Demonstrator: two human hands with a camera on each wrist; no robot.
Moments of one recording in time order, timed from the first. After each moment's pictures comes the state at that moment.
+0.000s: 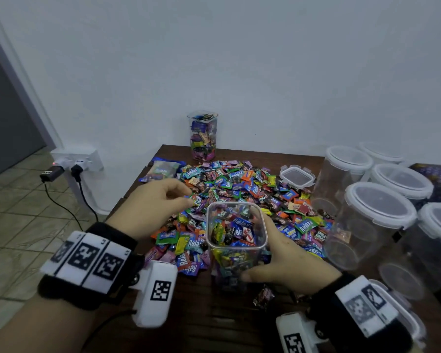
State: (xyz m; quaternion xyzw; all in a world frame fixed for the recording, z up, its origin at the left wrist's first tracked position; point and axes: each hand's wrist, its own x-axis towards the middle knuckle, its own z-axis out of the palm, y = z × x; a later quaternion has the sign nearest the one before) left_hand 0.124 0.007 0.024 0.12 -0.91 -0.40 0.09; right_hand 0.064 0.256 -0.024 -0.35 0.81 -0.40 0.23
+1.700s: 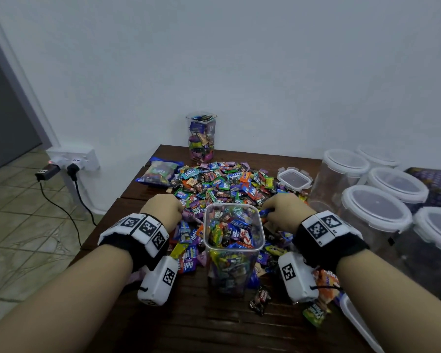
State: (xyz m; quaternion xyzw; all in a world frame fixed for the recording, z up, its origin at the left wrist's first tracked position) left_hand 0.066 -0.004 -0.029 0.17 -0.98 -0.07 -0.07; right_hand -0.020 0.234 -0.002 -0.26 0.95 -0.07 0.12
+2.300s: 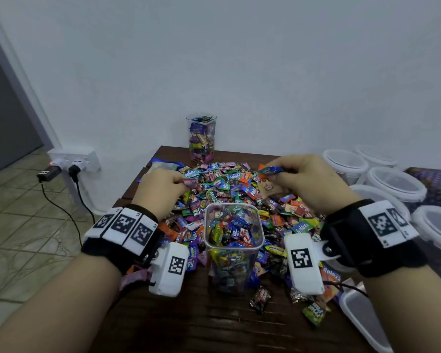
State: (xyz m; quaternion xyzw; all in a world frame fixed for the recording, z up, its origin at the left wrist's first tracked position) left_hand 0.082 0.003 0.014 0.16 -0.94 -0.26 0.17; right_hand 0.016 0.252 0.066 -0.28 0.83 -0.48 0.06
